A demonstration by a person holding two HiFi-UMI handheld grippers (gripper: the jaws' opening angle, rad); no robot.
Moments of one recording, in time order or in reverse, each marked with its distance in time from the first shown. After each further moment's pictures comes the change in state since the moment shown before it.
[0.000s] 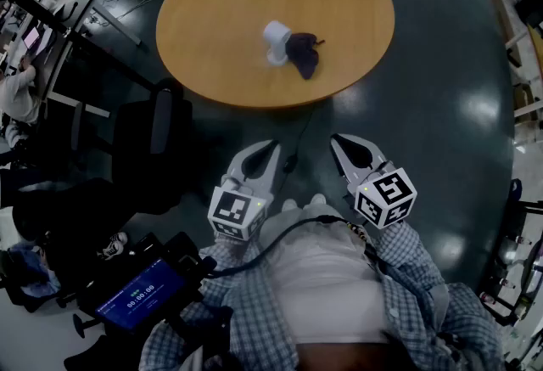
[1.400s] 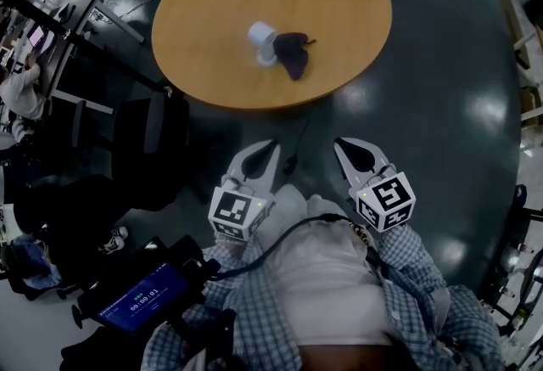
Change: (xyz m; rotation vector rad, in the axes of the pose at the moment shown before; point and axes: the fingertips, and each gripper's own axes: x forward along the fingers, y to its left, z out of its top) left arm 0.036 -0.029 -0.004 0.035 0.022 0.038; right arm -0.026 -0.046 -0.019 -0.100 0.038 0.015
